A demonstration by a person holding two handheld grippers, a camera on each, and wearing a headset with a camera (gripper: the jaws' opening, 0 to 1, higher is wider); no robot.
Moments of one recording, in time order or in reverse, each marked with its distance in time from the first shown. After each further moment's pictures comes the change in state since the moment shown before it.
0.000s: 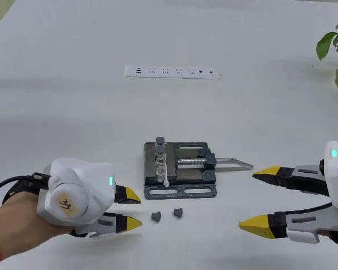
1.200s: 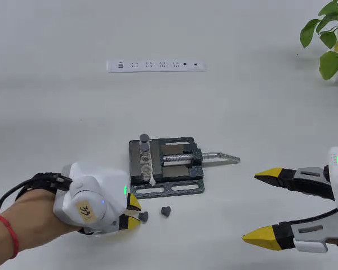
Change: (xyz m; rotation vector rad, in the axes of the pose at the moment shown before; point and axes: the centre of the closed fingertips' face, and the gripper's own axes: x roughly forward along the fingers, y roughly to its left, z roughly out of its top) left arm 0.032 -0.005 -0.004 0.135 0.092 -0.084; right arm -0.015 -0.006 -0.033 0.017 0.019 0.015
